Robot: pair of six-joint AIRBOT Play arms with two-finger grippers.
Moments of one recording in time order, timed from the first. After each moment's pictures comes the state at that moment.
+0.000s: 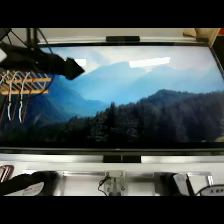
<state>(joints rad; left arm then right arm) -0.34 -1.30 1.71 1.24 -1.30 -1.43 -1.19 -0.94 1.68 -1.12 1.71 1.49</state>
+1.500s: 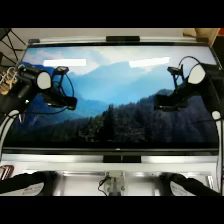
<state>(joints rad) -0.38 -1.36 1.40 1.59 -1.45 -1.74 0.11 -1.26 1.35 -1.39 1.56 1.66</state>
